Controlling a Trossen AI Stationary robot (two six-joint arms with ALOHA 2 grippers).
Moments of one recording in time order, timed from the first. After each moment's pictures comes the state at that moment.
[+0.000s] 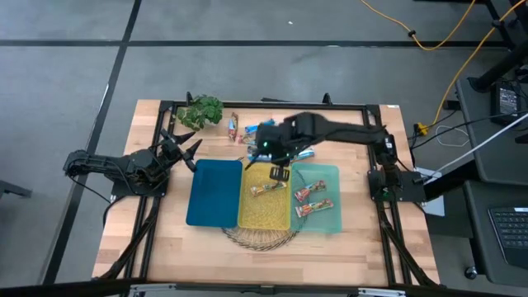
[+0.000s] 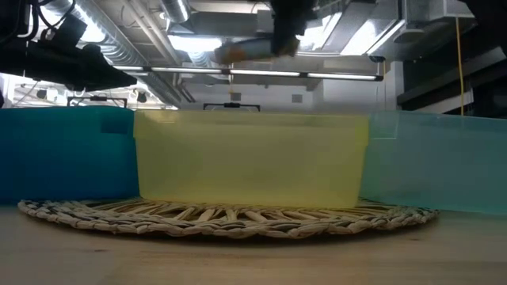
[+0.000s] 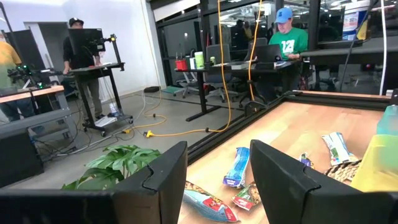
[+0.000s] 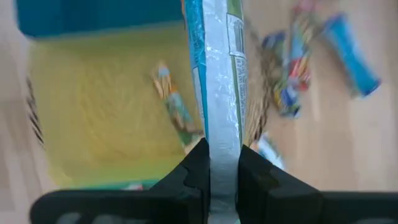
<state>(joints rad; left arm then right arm) -0.08 0.04 0.01 0.08 -0.87 0.13 -0.02 2.03 2.22 -1.44 0.05 0.12</state>
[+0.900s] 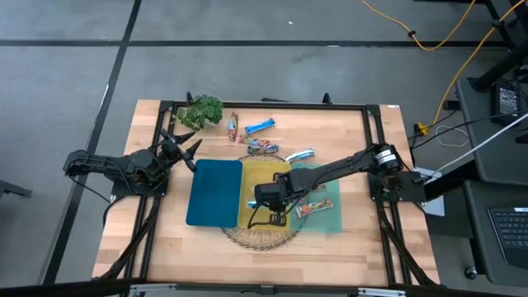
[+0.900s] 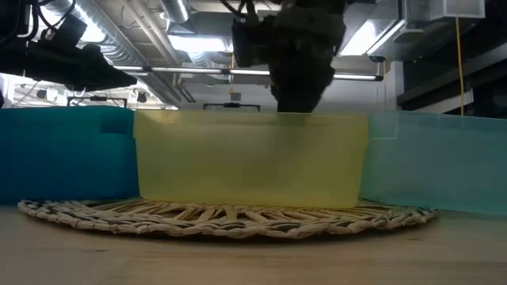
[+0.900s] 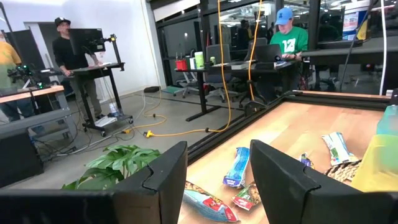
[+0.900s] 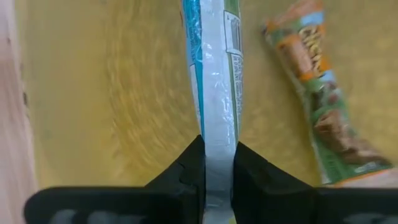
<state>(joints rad) -0.08 0.04 0.01 0.08 -0.87 0.13 0.21 2.03 1.58 -0.81 0.01 0.31</state>
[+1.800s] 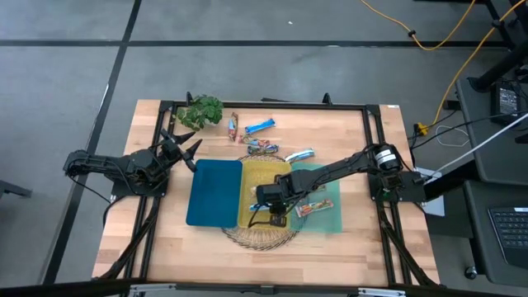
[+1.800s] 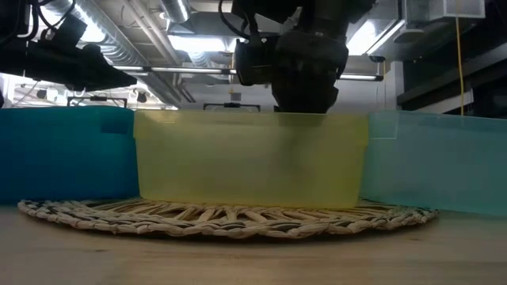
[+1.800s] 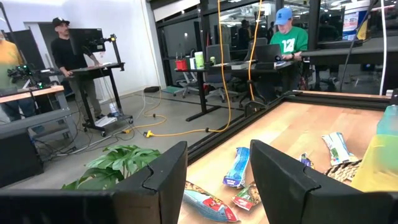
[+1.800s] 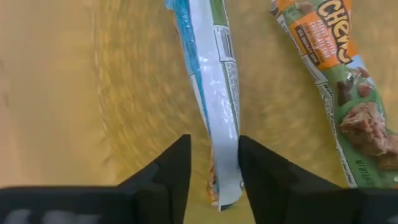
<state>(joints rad) -0.08 0.04 0.01 0.08 -0.87 0.13 0.21 2.03 1.49 -0.70 -0.02 0.34</state>
